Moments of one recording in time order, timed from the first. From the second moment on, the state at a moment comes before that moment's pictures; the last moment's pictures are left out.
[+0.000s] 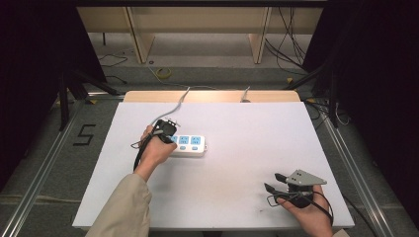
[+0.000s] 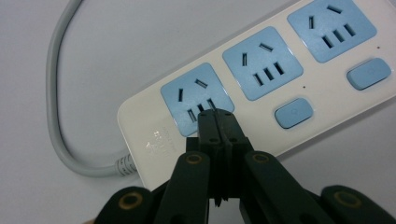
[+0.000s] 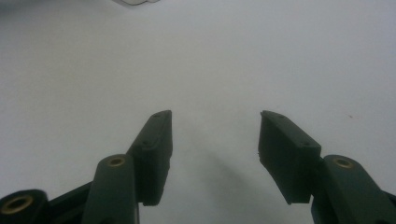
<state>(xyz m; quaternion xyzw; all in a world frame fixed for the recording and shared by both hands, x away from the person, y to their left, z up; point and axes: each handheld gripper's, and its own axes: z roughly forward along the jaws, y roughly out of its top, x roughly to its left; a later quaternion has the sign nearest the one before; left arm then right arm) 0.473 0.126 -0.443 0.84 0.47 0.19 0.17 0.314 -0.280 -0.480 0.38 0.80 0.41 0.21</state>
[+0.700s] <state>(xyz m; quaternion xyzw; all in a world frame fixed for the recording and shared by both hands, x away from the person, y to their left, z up) 0.473 0.125 -0.443 0.85 0.47 0.20 0.17 0.314 -0.280 -0.480 0.38 0.81 0.41 0.21</state>
